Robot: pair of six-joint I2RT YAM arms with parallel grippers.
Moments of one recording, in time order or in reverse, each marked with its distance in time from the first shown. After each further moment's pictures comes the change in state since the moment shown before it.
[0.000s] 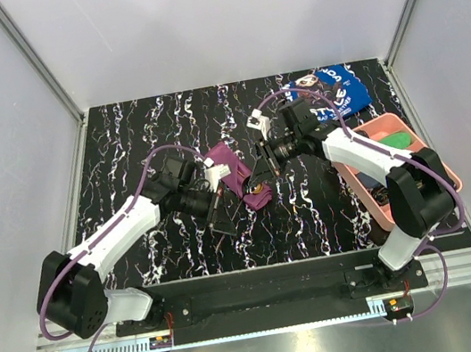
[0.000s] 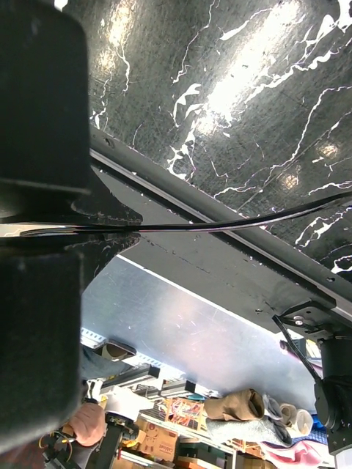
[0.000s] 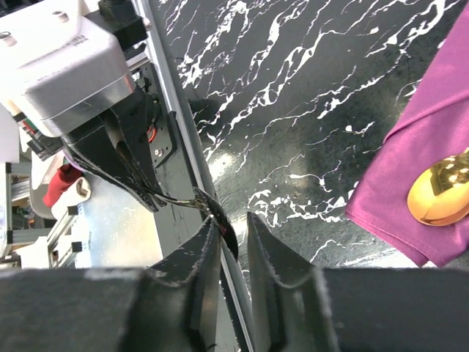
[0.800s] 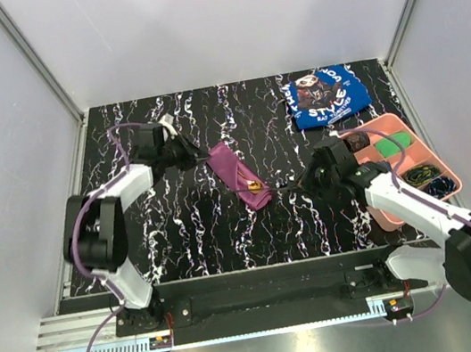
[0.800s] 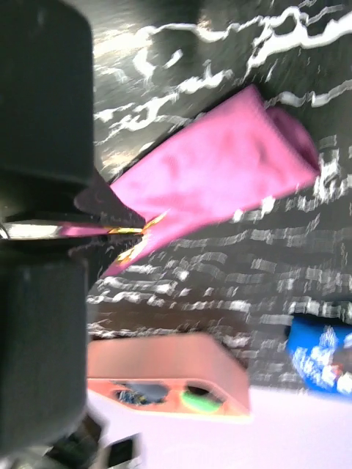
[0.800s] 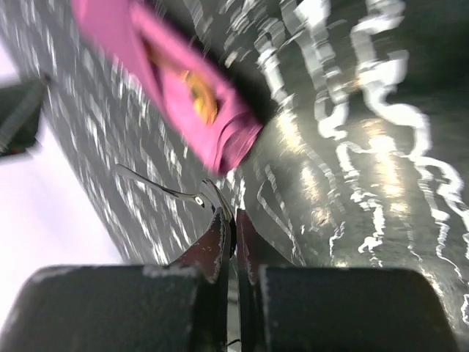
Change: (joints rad) left arm 0.334 0.368 0.140 0.663 -0.346 -0.562; right arm 0.001 -0.467 -0.460 0.013 0.804 0.976
